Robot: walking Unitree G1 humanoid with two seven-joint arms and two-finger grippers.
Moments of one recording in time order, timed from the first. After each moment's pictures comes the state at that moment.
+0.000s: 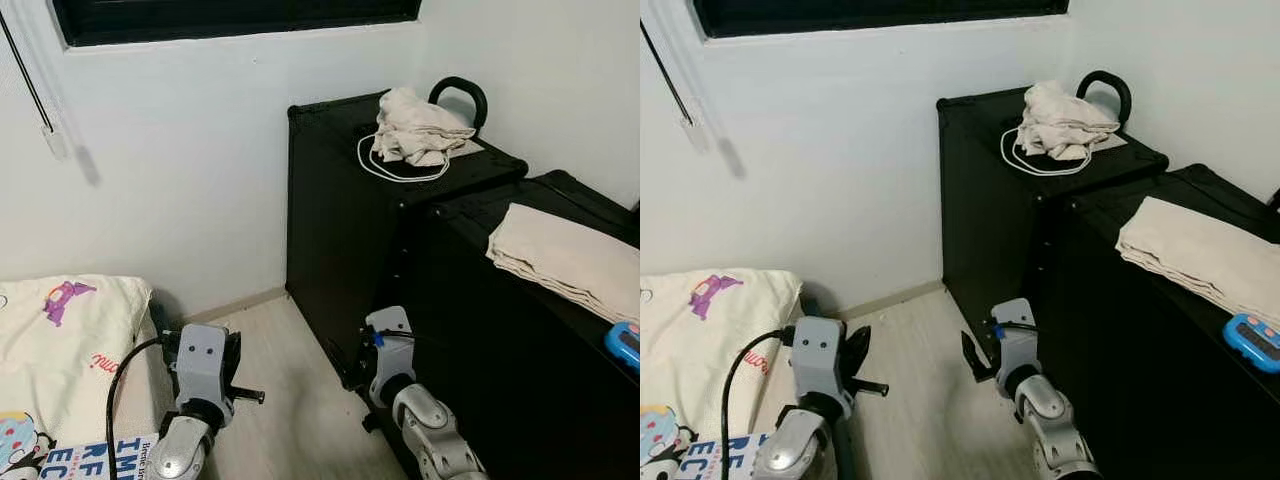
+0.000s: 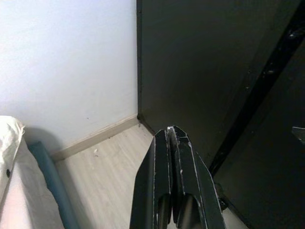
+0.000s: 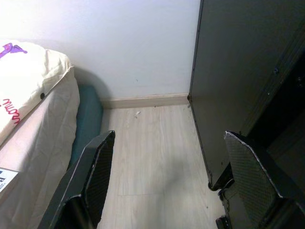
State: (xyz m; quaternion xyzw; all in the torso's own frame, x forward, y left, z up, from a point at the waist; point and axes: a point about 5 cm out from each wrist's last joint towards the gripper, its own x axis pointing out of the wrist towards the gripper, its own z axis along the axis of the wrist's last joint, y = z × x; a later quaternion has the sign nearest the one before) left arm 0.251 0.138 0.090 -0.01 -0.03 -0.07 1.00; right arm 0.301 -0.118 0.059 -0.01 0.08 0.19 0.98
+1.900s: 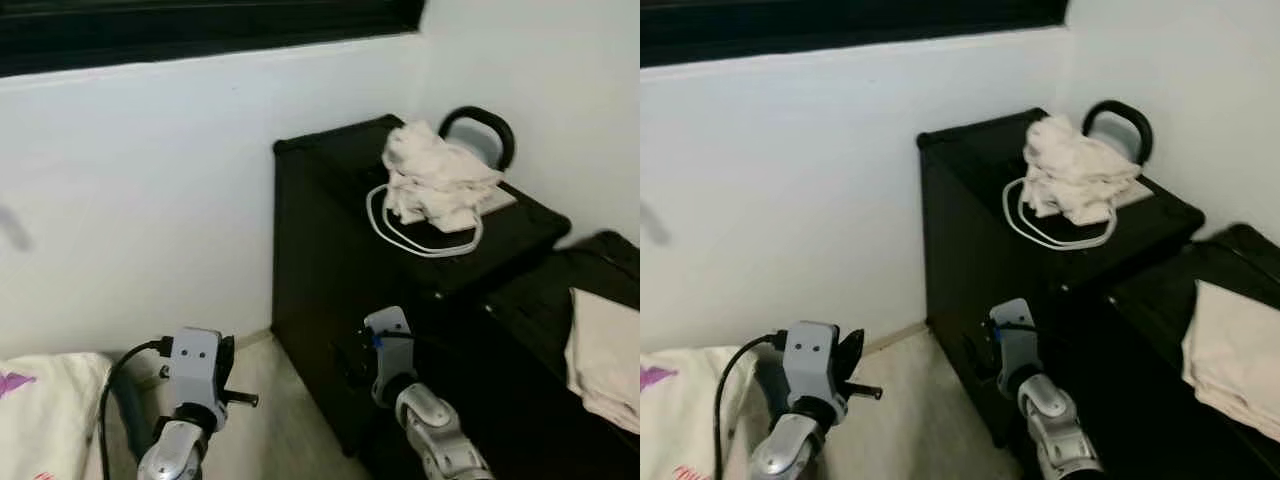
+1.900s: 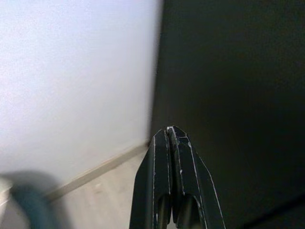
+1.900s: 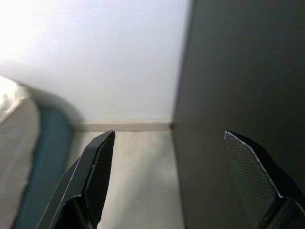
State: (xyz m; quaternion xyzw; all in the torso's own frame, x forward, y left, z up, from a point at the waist) left arm 0.247 0.146 0.085 -0.01 -0.02 -0.04 1.00; right arm 0.301 -0.118 0.059 -0.04 0.09 0.21 0.97
